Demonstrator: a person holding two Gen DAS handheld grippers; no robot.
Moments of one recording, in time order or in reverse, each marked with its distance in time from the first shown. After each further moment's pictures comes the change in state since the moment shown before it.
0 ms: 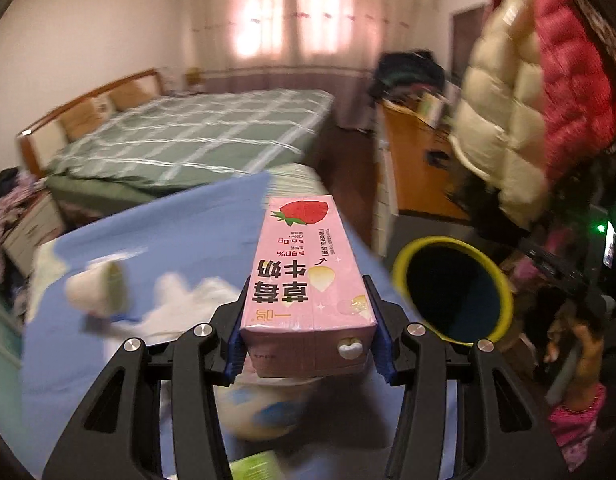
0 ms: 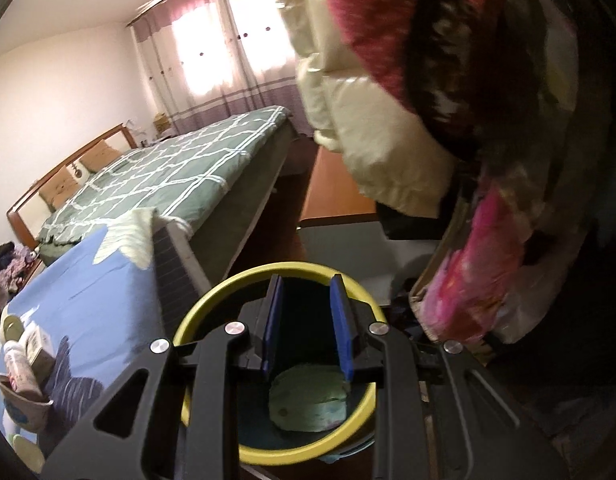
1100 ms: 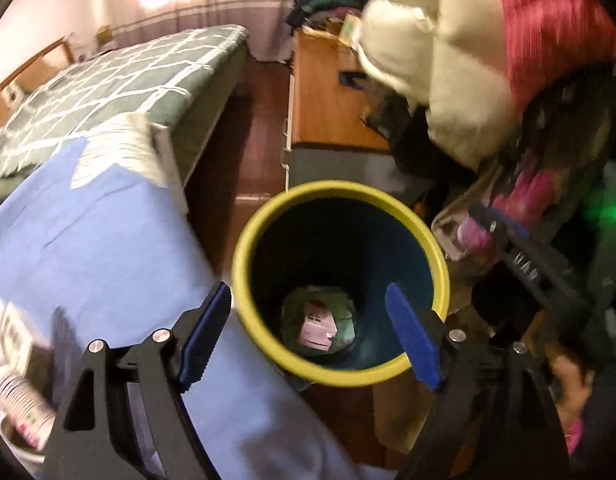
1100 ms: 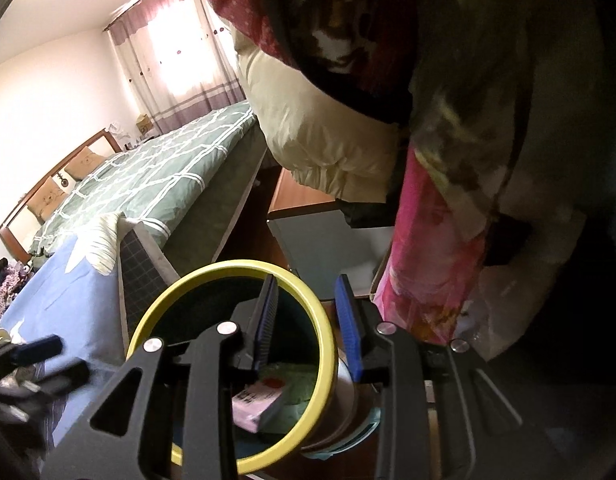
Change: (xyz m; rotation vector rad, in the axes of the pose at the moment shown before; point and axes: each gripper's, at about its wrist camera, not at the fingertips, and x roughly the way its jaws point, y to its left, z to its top) left arm 0.122 -0.137 0.020 0.083 0.229 -0.214; right arm 0.018 -0.041 0.002 0.048 0.046 -0.017
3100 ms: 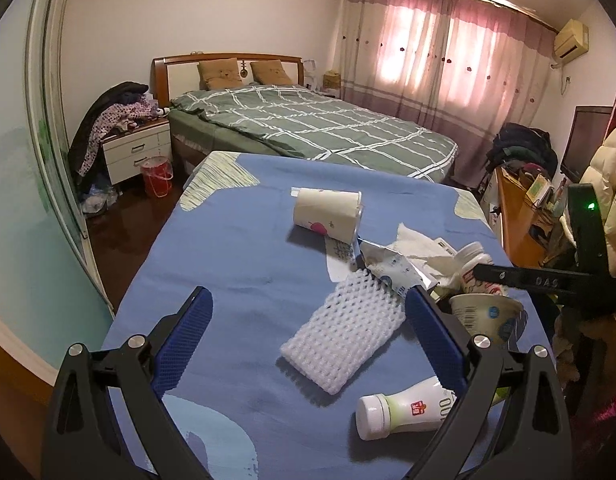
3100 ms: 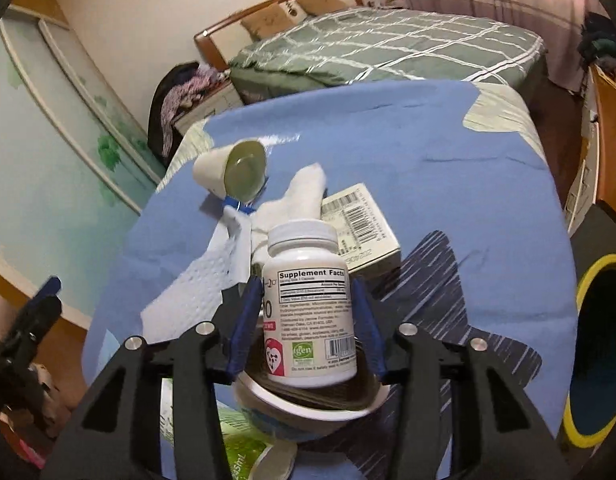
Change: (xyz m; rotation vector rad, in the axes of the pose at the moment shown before) left arm -0.265 0.288 -0.251 -0.515 -0.364 0.482; right arm -0.045 0.367 -0.105 -0.527 0.455 0.660
